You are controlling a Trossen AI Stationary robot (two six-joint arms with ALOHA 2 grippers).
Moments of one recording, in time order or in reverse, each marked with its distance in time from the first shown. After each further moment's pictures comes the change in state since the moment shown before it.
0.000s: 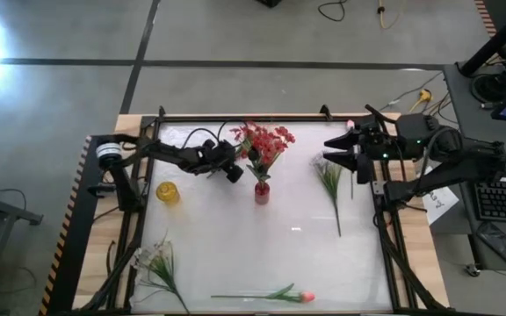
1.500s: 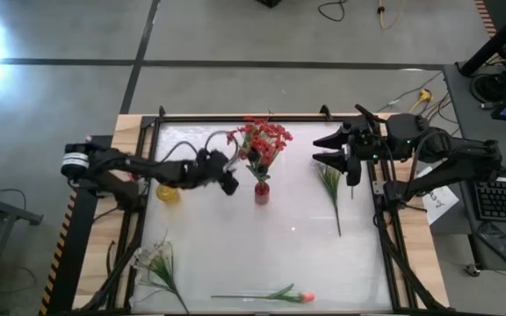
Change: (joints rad) left arm -0.212 -0.280 -0.116 0.057 -0.151 -0.113; right arm 0.000 0.073 0.000 0.134 -0.026 -0.062
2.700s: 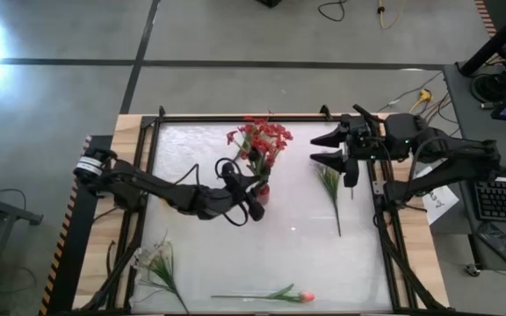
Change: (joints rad) left arm -0.380 0.139 0.334 0.296 -0.320 0.149; right arm 0.000 0.019 0.000 0.035 0.001 -0.109
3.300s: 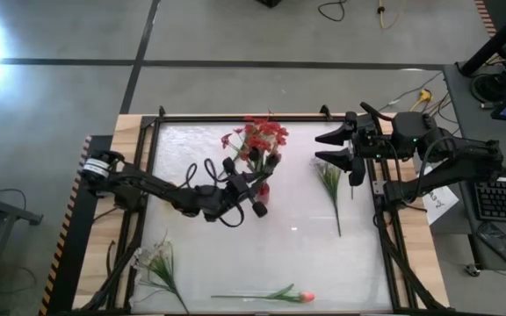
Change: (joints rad) left arm 0.000 0.083 -0.028 0.490 -0.057 0.457; right arm 0.000 -0.033 0.000 0.010 0.000 -0.011
